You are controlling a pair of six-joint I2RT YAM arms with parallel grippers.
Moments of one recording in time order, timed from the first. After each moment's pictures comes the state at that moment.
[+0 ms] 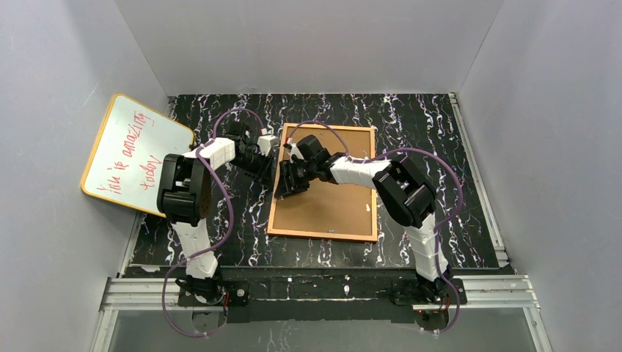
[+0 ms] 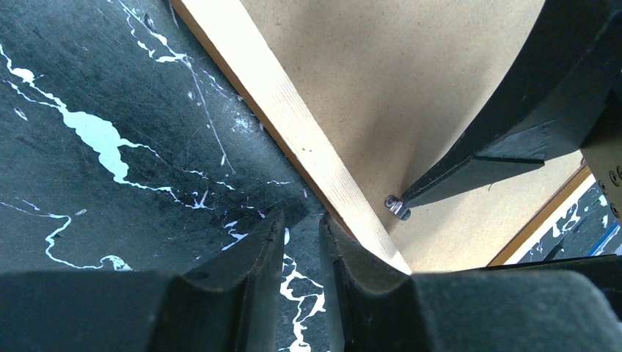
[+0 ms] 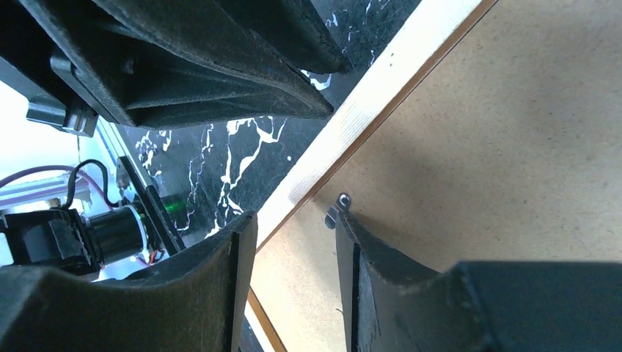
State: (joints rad) left arm -0.17 1.94 1.28 -0.66 0.60 0.35; right arm 0.80 2.13 1.44 -0.08 -0.56 0.57
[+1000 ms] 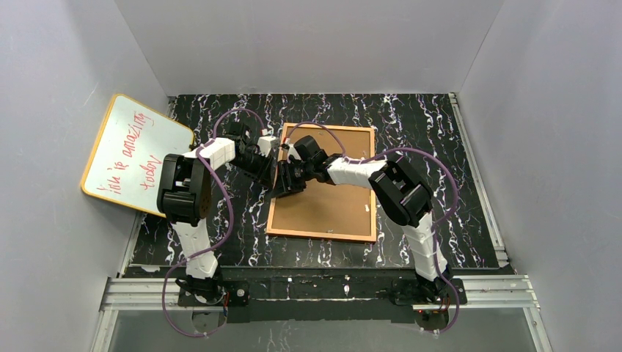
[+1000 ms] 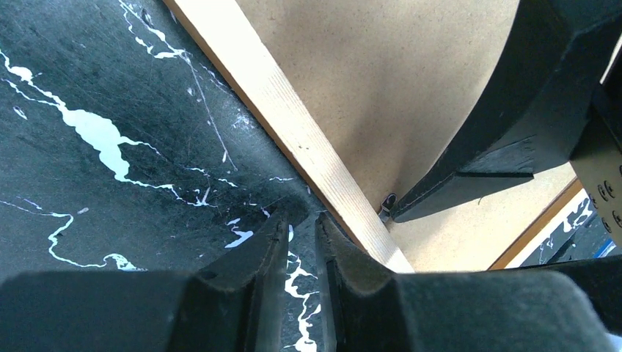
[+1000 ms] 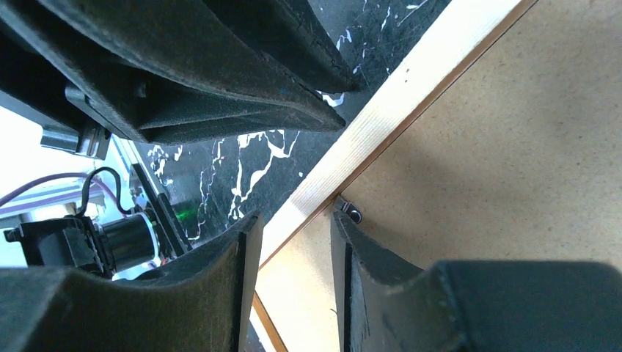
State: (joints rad) left arm -0.17 1.94 1.28 -0.67 0.59 0.37; right arm 0.81 2.17 1.46 -0.04 -0.57 0.61
